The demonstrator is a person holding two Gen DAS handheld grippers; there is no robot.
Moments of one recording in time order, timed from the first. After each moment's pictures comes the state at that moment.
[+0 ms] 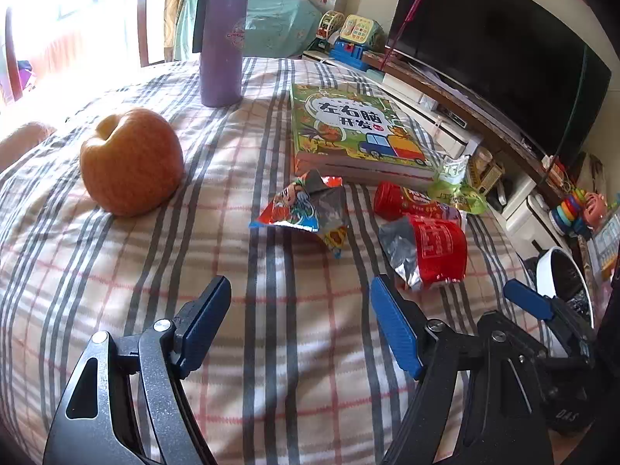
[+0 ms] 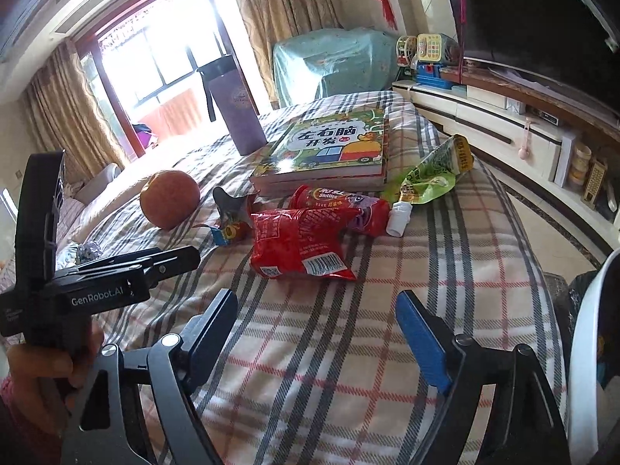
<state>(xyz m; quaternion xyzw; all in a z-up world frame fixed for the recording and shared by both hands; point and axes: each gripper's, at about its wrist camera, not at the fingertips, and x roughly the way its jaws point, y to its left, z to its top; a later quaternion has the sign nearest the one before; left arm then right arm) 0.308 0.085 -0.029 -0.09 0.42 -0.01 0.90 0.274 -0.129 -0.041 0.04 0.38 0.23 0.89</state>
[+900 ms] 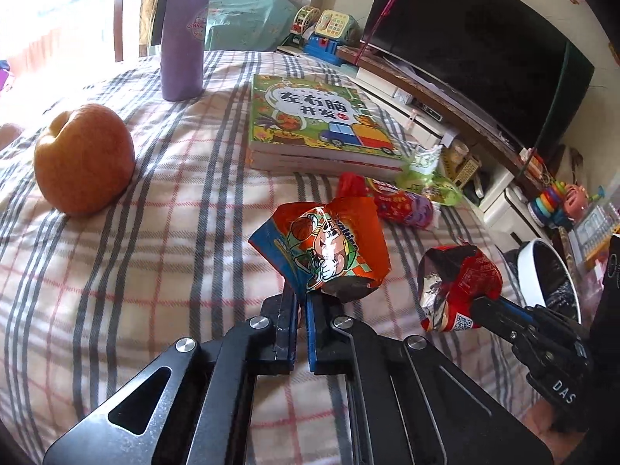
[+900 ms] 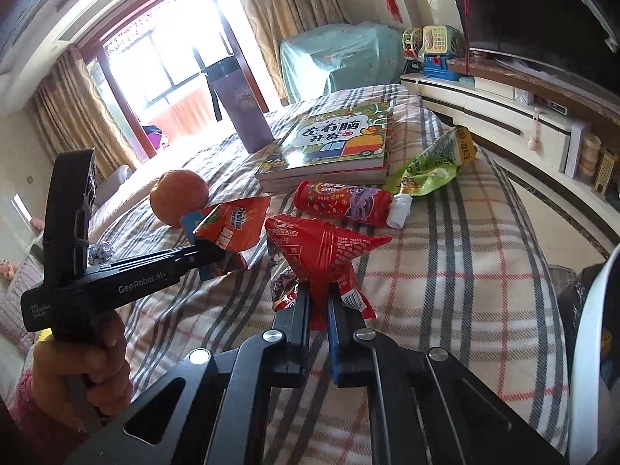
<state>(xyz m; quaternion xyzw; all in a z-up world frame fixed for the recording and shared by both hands) 0.301 0.061 -0.037 -0.10 0.42 -0.07 0.90 0.263 -0.148 -0.039 0.06 0.39 0.25 0.88</state>
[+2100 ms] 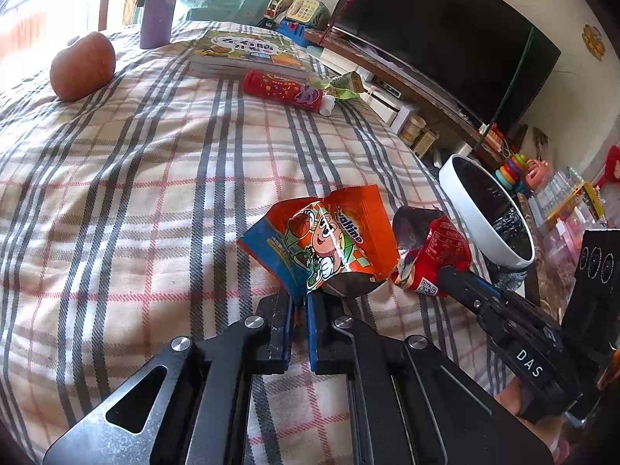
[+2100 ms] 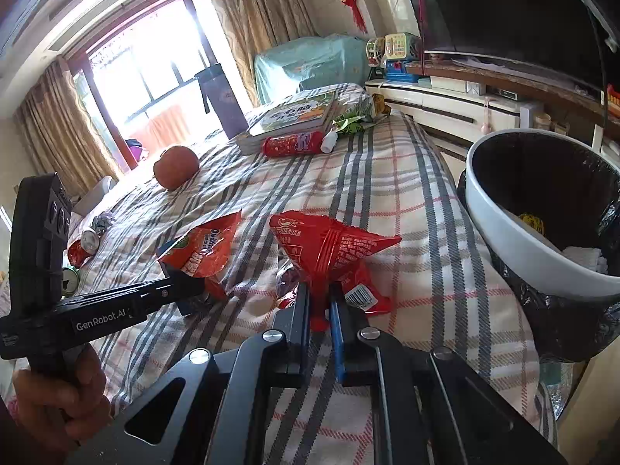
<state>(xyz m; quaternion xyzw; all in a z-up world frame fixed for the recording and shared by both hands) 0.176 -0.010 -0.059 -0.13 0.43 -0.11 0.89 0.154 -0.209 -0.061 0.07 0.37 0.20 0.90</state>
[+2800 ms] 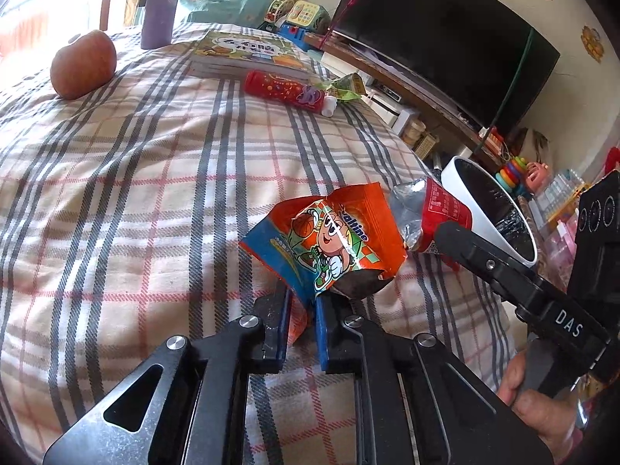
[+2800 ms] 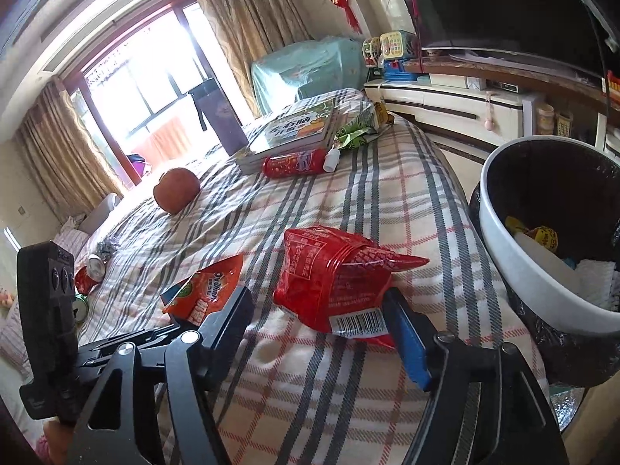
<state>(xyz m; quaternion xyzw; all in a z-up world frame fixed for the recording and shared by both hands) 0.176 -0.009 -0.065 -0.13 0.43 -0.11 0.89 0.179 -0.207 -0.051 0.10 0.37 0.21 0.90</state>
